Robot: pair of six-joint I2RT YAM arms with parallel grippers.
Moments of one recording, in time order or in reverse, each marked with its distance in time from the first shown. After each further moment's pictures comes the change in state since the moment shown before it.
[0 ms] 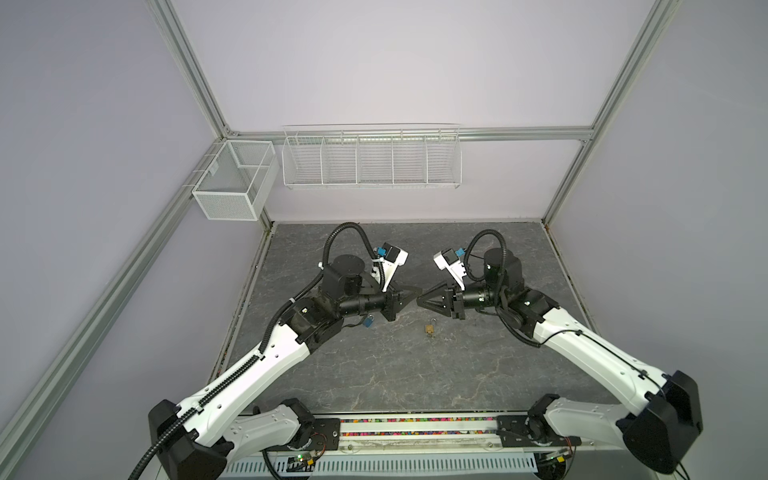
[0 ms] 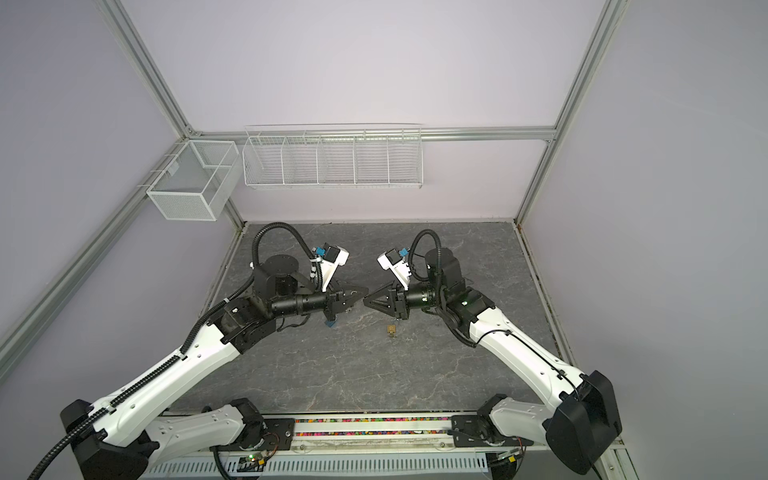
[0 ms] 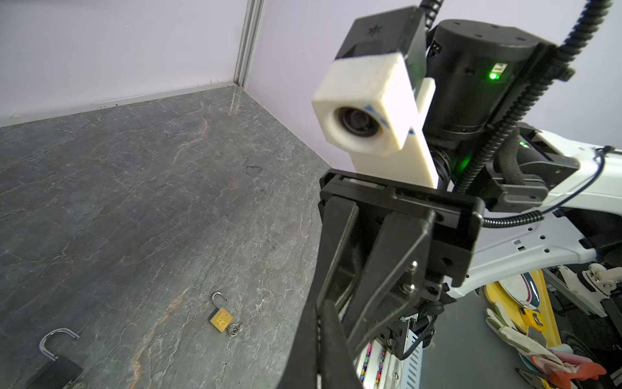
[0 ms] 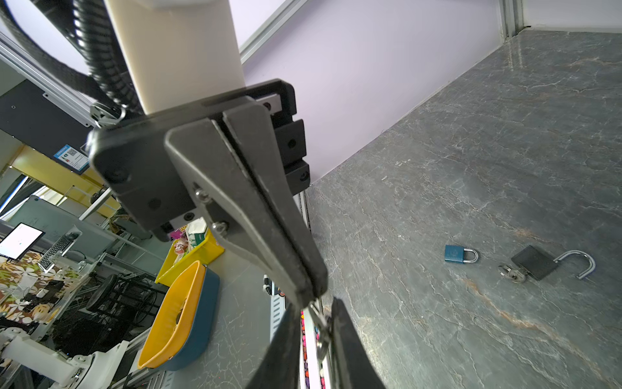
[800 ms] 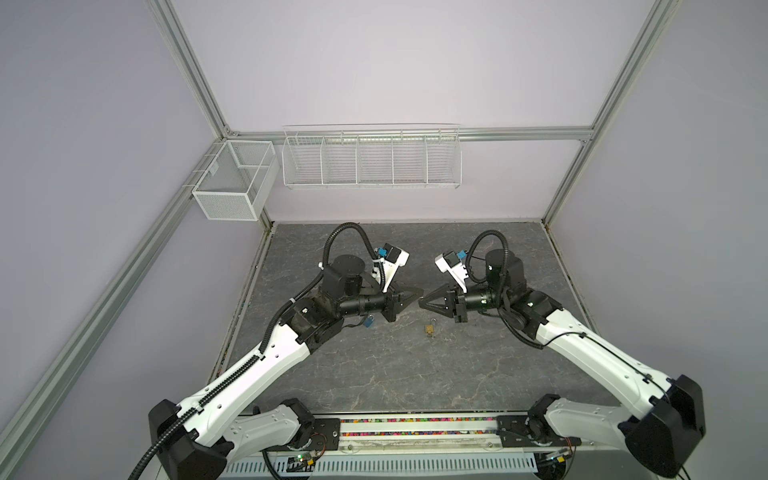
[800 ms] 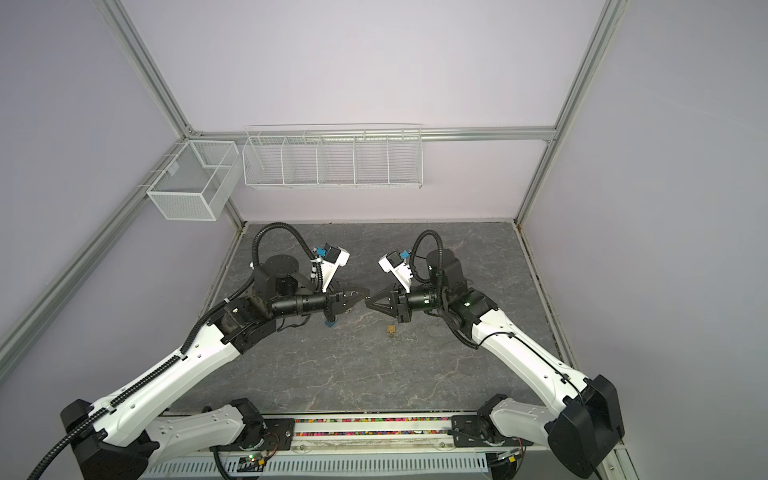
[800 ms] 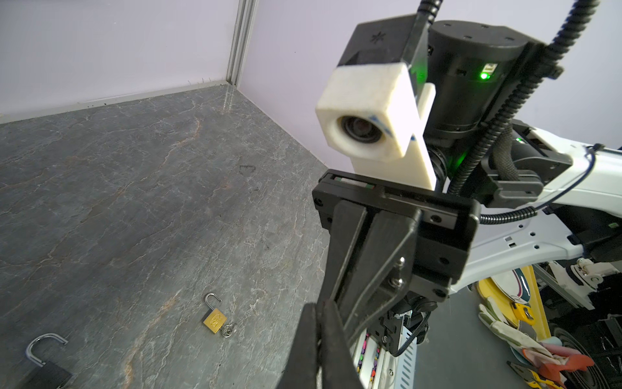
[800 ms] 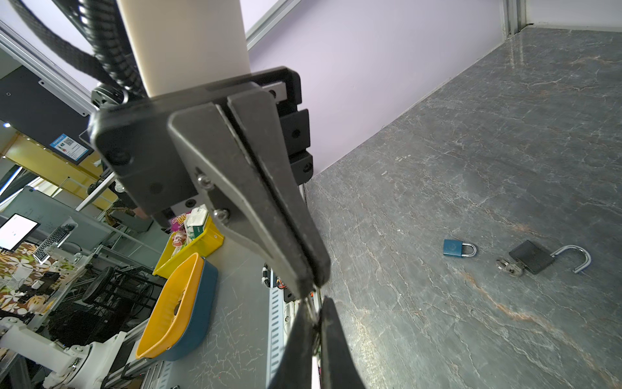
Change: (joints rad) left arm 0.000 0.000 0.000 0.002 0.016 -0.002; right arm -0.005 -0.020 0.000 -0.054 -0.003 -0.044
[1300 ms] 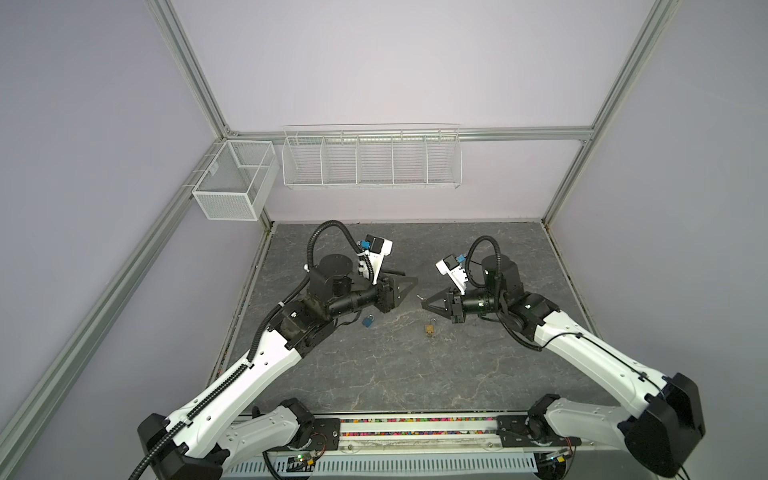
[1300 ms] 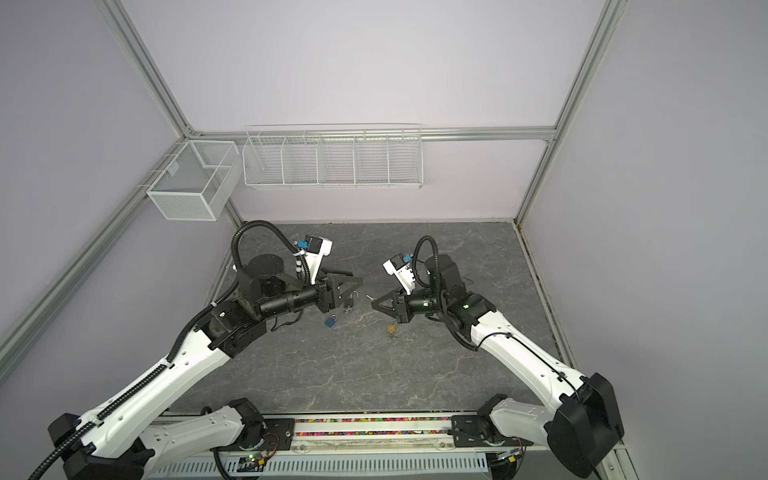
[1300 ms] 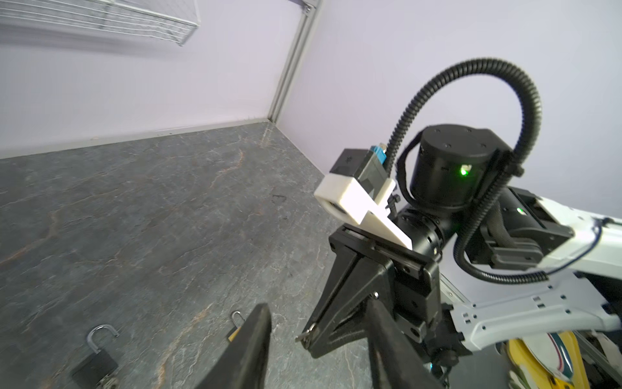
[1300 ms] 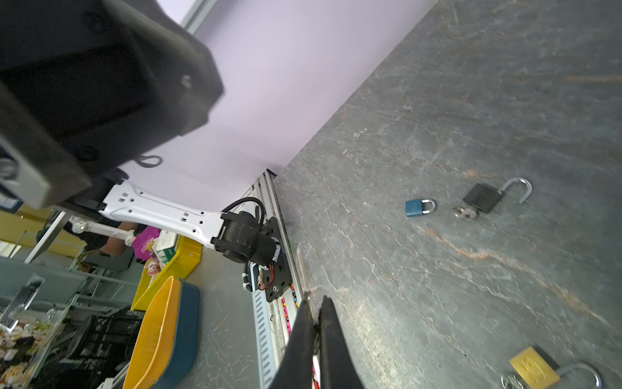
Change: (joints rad) left arm 0.034 -0.068 -0.014 0.023 -0.180 -0.089; right arm -0.006 0.006 -0.063 -0.062 0.168 0.077
